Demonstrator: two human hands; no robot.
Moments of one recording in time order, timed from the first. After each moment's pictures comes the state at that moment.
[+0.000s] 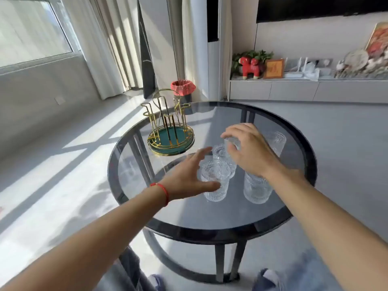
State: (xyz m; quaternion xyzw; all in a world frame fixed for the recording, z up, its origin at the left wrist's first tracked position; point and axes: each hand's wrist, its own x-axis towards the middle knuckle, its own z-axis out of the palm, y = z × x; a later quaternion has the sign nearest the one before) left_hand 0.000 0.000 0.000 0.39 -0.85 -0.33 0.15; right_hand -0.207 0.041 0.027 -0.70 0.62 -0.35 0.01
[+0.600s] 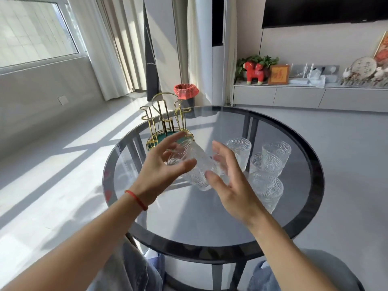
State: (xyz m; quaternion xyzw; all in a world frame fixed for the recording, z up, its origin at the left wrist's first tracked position) left_hand 0.026 -0.025 0.012 0.35 -0.69 -0.44 0.46; right_hand -0.155 0.069 -0.009 -0.61 0.50 -0.52 0.32
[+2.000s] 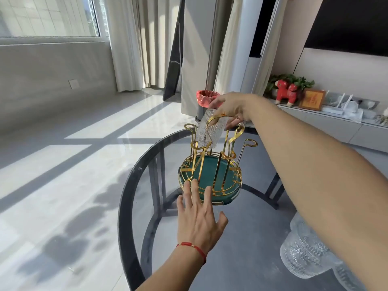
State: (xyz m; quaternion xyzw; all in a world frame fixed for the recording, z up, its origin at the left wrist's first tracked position) left_hand 0.033 -0.163 -0.118 0.61 -0.78 -0.05 0.14; right_hand -0.104 -0.335 0.117 -0.59 0.69 -0.20 0.37
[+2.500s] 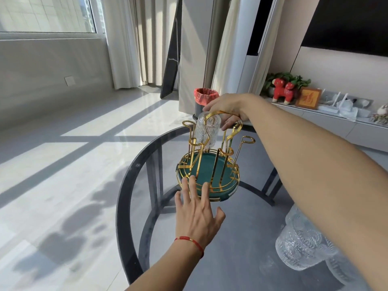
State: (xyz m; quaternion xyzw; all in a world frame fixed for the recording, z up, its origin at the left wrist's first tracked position) left_hand 0.032 -0.165 -0.118 0.61 -0.78 -0.05 0.14; right_hand -0.102 -0.332 0.112 -0.61 0.68 -0.16 0.37
